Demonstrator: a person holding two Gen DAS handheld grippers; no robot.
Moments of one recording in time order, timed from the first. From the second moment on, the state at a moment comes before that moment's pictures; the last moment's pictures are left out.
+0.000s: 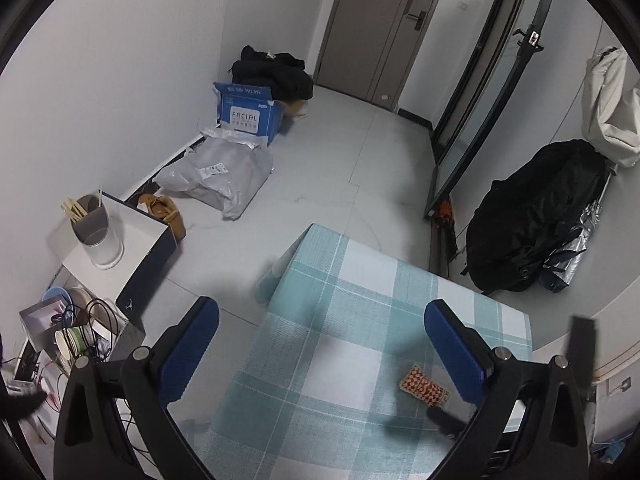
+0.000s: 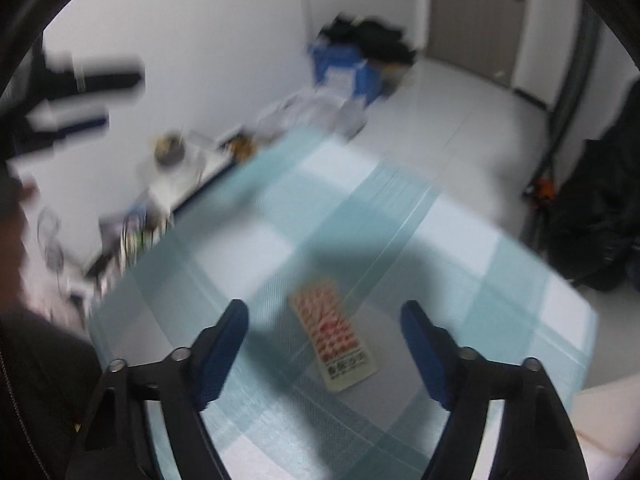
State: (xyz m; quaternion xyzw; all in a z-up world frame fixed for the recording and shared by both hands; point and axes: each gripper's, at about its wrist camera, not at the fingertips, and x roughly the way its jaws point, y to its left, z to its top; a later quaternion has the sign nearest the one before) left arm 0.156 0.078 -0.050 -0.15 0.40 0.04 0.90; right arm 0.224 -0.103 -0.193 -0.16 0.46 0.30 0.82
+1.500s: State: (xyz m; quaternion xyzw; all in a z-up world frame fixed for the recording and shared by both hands) left arm 0.166 0.079 -0.070 -0.15 0.45 0.04 0.88; right arm 0.244 -0.110 -0.224 -0.16 0.49 0.28 0.81
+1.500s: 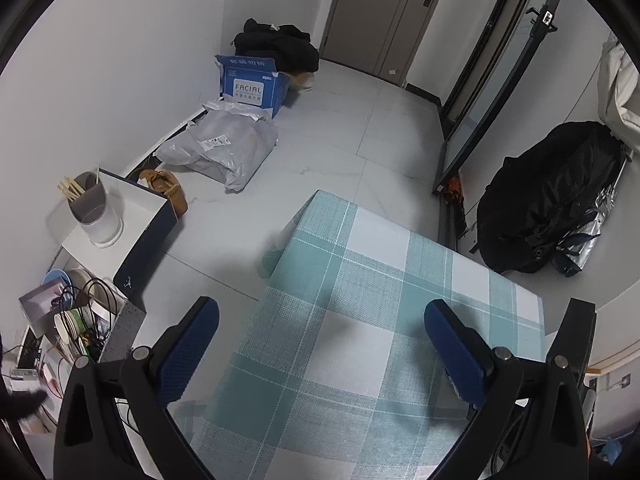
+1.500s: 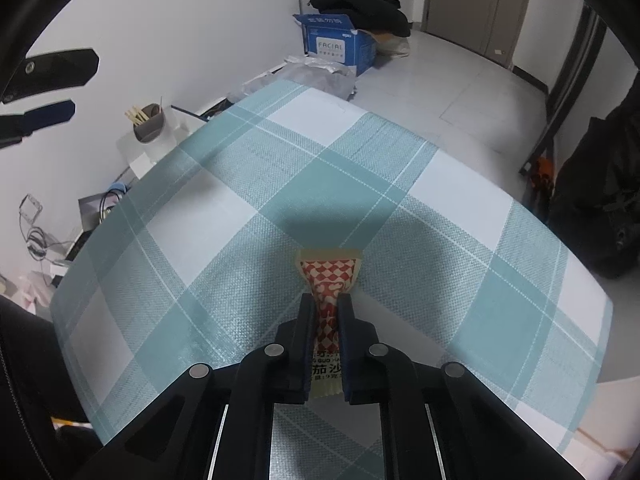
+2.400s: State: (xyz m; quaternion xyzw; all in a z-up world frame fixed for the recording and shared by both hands) left arm 0.126 0.033 -0.032 -0.15 0.41 -0.03 0.90; right arm 0.168 -0.154 -0.111 -0.04 0.42 0.28 0.87
